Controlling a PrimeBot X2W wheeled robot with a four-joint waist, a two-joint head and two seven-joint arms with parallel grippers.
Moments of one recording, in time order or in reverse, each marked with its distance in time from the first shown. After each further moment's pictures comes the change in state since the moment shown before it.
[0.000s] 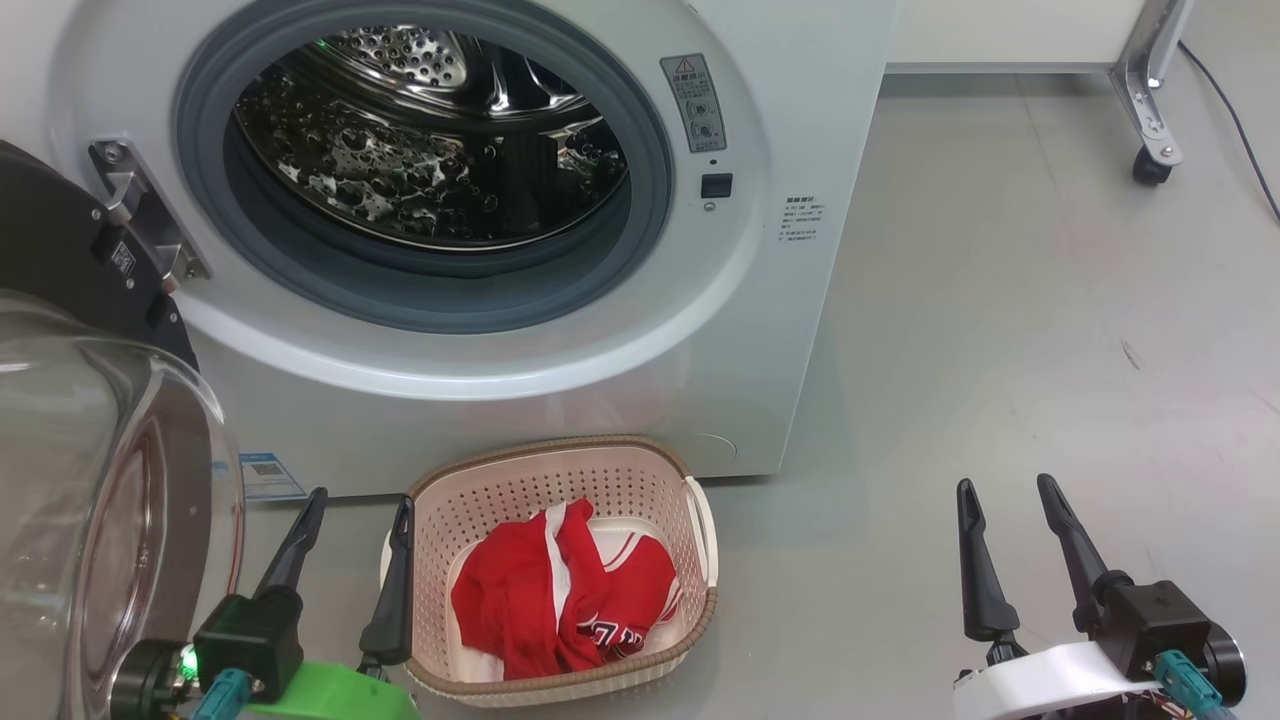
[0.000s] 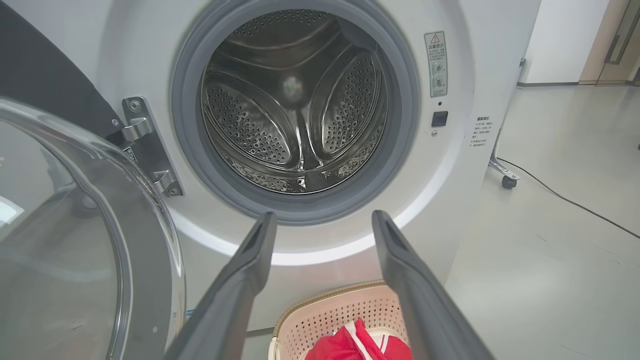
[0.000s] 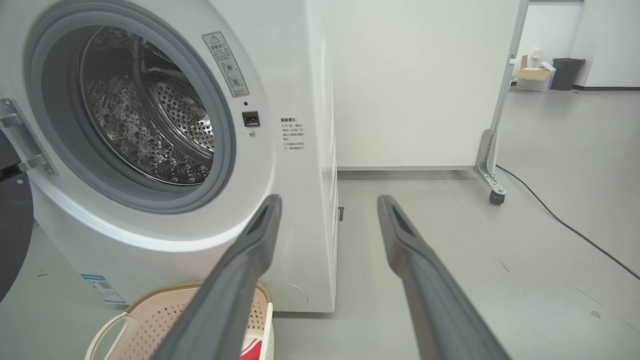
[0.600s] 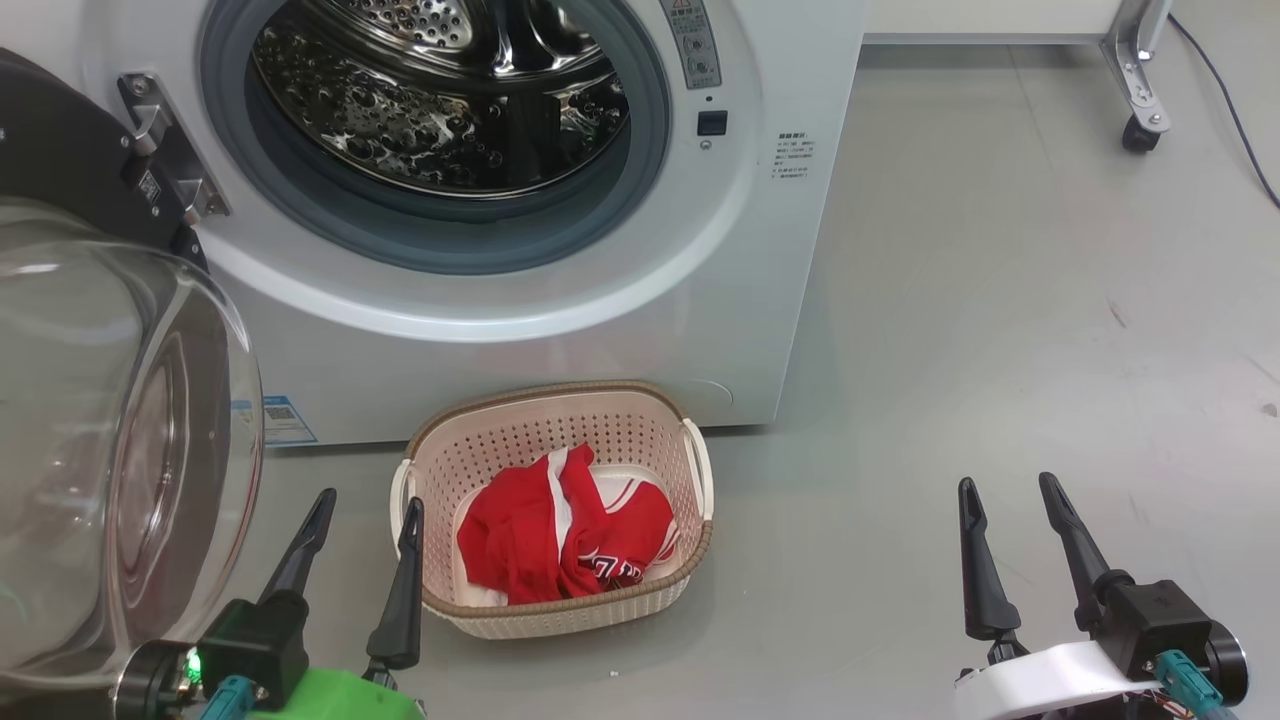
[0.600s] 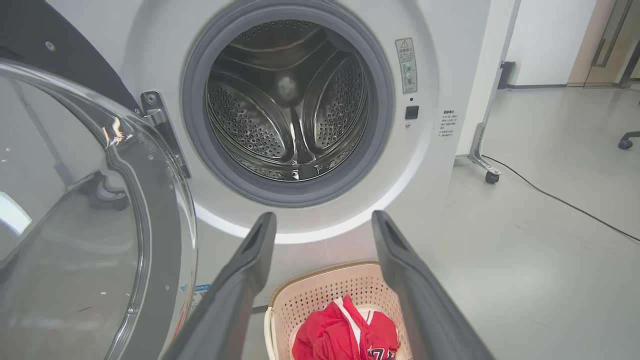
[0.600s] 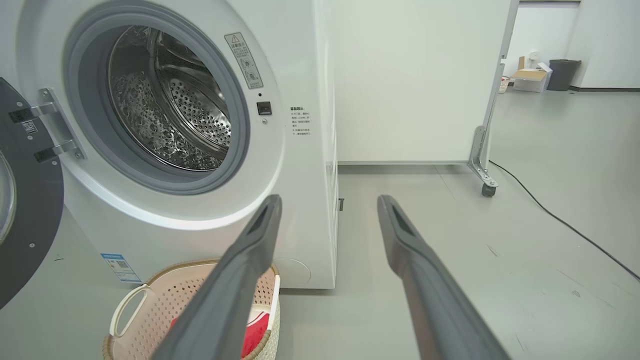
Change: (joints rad) left arm 0.015 -0.002 -0.007 -0.038 0.004 0.000 0.011; right arm 0.000 0.001 -0.003 -0.003 -0.007 0.000 0.000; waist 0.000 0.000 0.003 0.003
